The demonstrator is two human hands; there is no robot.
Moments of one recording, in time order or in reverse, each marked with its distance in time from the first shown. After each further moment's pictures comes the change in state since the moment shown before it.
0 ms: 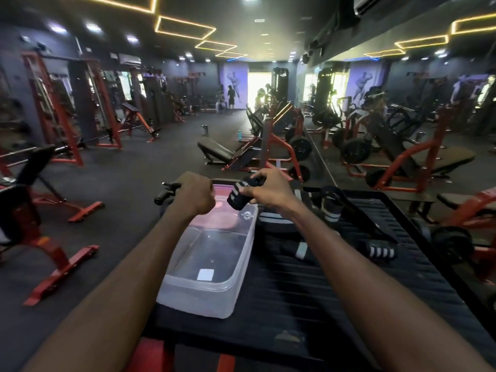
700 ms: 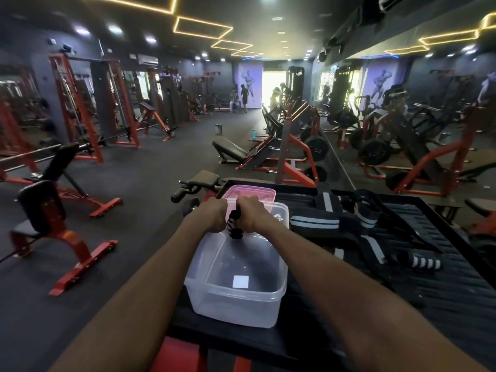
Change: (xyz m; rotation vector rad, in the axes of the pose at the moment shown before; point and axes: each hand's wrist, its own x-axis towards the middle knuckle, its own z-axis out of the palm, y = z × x) left_hand -0.003 -0.056 0.031 0.040 -0.274 0.049; right_hand 0.030 0.012 0.134 -0.615 -0.269 -0.210
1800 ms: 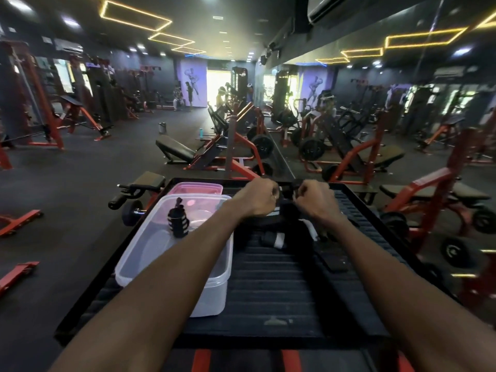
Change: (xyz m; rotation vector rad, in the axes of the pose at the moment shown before) left_hand 0.000 0.196 -0.017 -0.374 0.105 0.573; right_hand -0.148 0.157 -0.128 -0.020 0.361 0.582
